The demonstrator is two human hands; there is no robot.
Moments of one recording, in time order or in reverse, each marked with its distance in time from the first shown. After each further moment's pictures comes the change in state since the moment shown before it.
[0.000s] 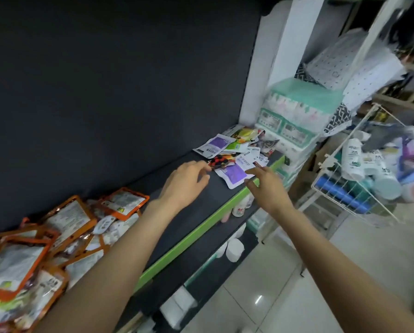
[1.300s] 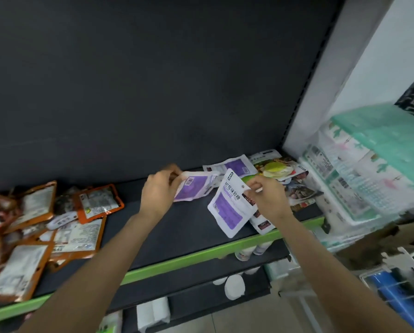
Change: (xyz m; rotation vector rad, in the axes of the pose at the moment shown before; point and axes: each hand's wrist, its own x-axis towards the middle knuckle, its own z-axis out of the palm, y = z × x) left_hand 0.160 -0.004 0.093 -0.057 0.504 -0.562; right_hand 0.256 0.117 0.001 0.285 -0.298 -0.269
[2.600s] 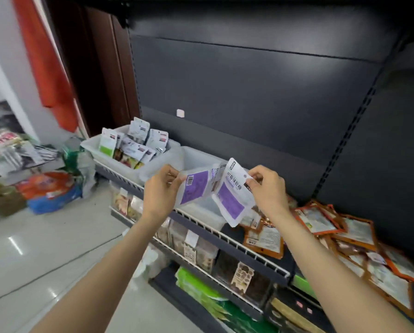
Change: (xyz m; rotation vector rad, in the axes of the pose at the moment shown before) left_hand -0.377 -0.304 -0.571 -0.003 0.868 -0.435; right_hand -0.303 -0.554 0.398 0.146 -0.247 -0.735
